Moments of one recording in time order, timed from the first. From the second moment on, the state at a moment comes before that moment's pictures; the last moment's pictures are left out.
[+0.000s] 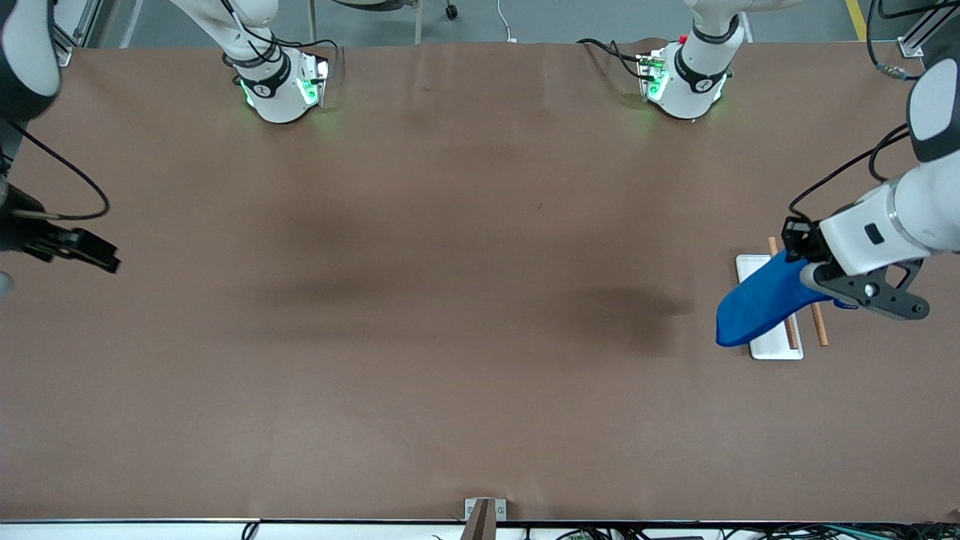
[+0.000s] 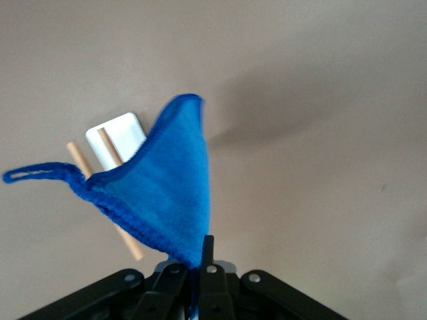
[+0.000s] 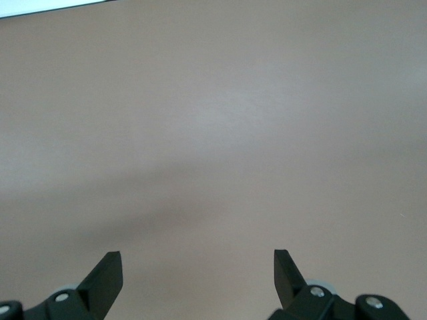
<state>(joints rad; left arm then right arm) 0.02 0.33 -0.22 -1.23 0.10 1.38 0.23 -0.28 0.13 0.26 -1.48 -0.10 1.64 0.20</state>
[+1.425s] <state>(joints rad) 0.22 0.32 -0.21 -1.35 0.09 1.52 0.19 -0.09 0.00 -0.02 -1.49 -0.03 1.46 0.13</state>
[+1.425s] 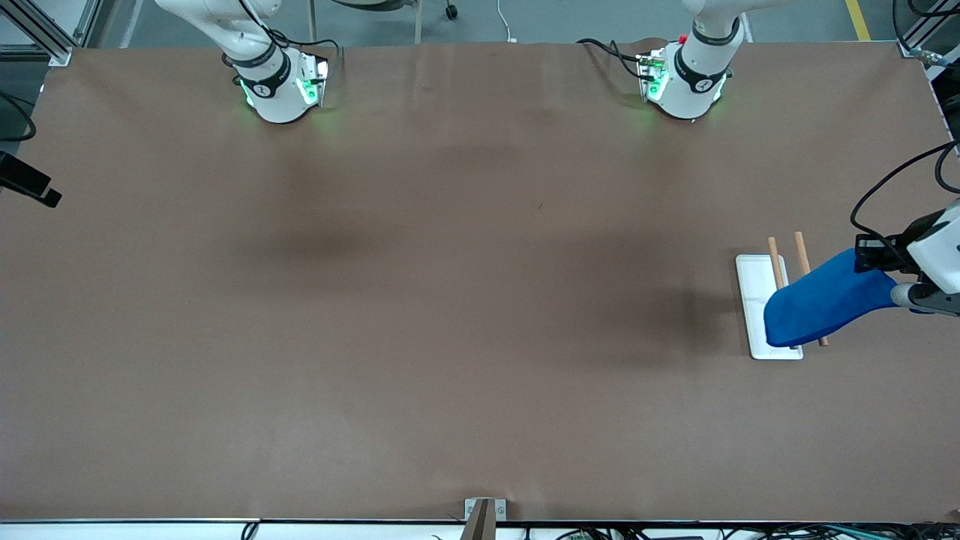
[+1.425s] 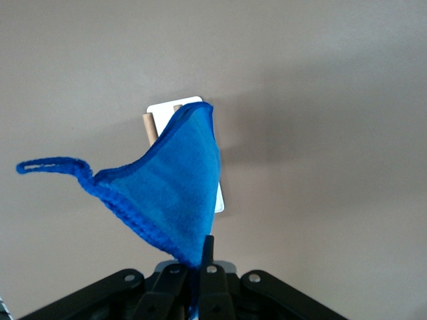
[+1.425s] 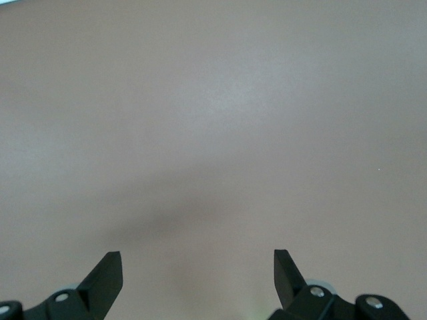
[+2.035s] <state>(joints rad) 0.26 0.32 -0.21 -1.38 -0.01 1.53 0.05 -0.09 0.00 -0.02 -1.49 -0.03 1.48 0.11</state>
